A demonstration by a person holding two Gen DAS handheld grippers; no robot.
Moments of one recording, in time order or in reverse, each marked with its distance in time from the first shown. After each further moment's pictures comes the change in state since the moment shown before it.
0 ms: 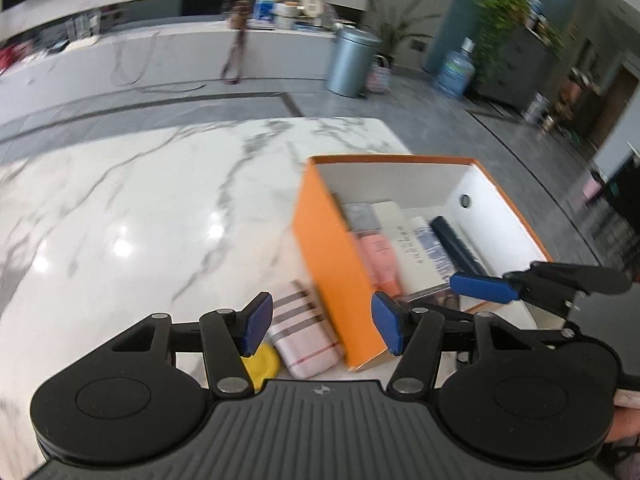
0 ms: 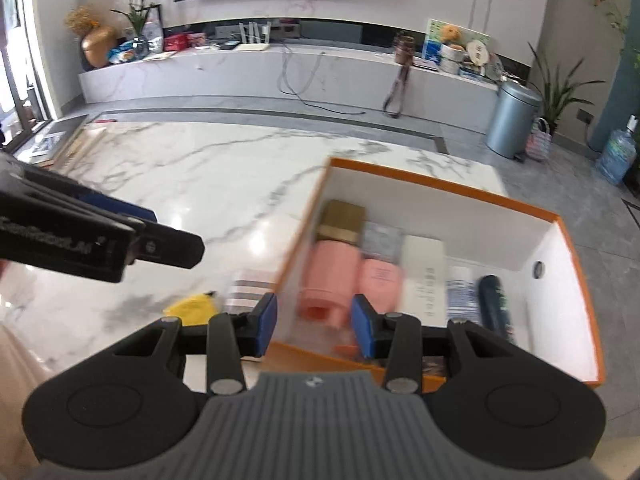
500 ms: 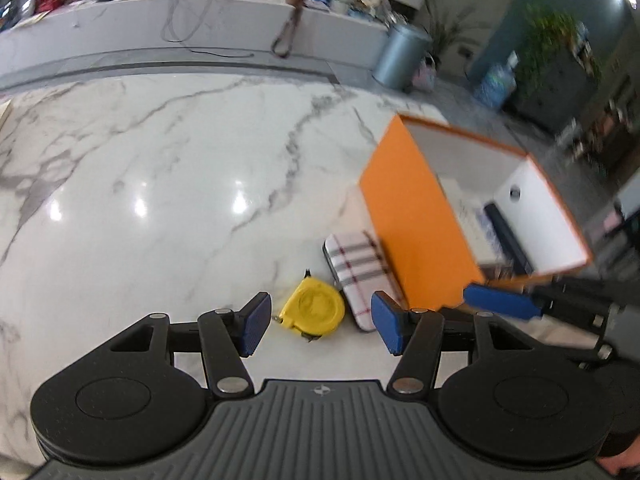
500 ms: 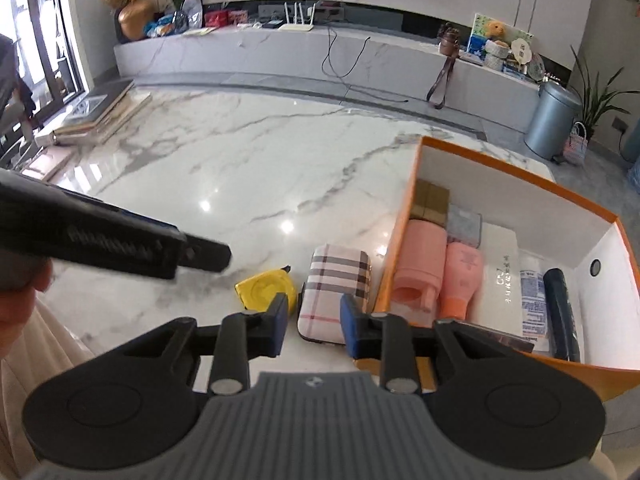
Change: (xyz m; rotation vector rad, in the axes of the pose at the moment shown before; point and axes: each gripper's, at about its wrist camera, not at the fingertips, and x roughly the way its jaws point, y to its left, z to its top) left arm 0.009 0.057 -0.043 -0.102 0.042 0.040; right arm 0.016 0.062 -0.014 -0.074 0.059 0.070
